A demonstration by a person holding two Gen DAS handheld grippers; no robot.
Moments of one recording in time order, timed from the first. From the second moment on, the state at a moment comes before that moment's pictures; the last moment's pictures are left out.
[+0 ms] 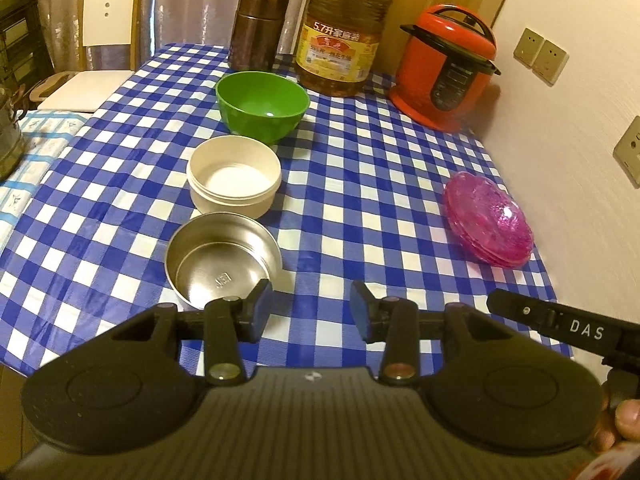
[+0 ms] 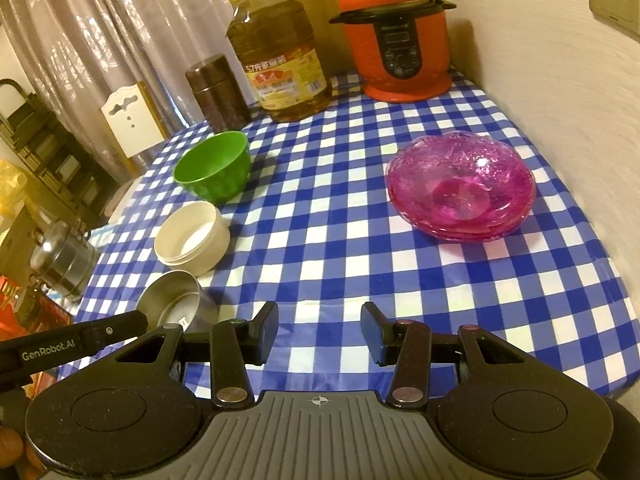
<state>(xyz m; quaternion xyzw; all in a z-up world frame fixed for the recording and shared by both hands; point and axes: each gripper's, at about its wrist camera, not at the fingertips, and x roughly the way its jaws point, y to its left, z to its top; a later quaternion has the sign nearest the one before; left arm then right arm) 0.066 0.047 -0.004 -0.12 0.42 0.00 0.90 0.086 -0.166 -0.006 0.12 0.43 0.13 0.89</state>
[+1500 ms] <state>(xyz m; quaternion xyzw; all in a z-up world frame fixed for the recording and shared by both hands) 0.170 0.166 -0.039 -0.15 0.43 0.04 0.89 0.196 -0.057 -0.037 0.10 0.44 0.18 0.87</state>
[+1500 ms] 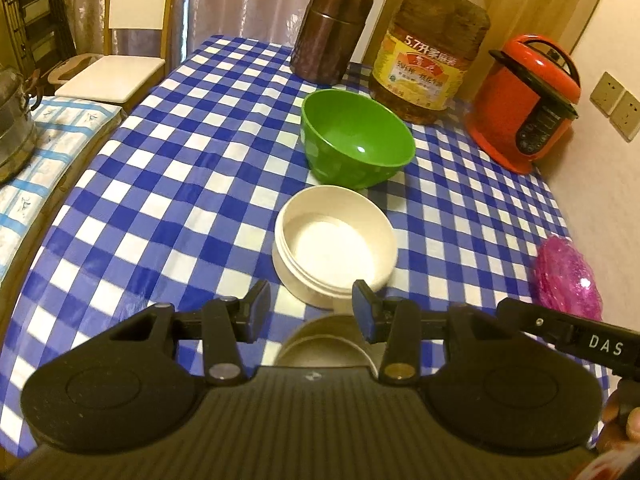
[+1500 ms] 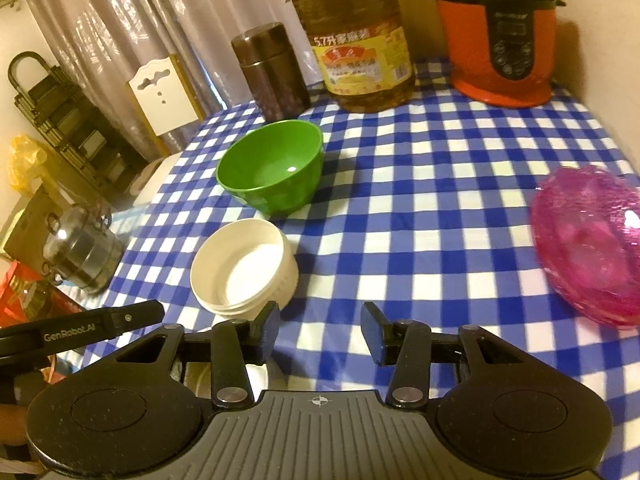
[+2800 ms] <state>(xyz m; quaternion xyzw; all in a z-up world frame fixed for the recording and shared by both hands) 0.244 0.186 -0.093 -0.12 0.45 0.03 0.88 0.281 -0.004 -0.098 0.15 0.48 0.22 0.84</state>
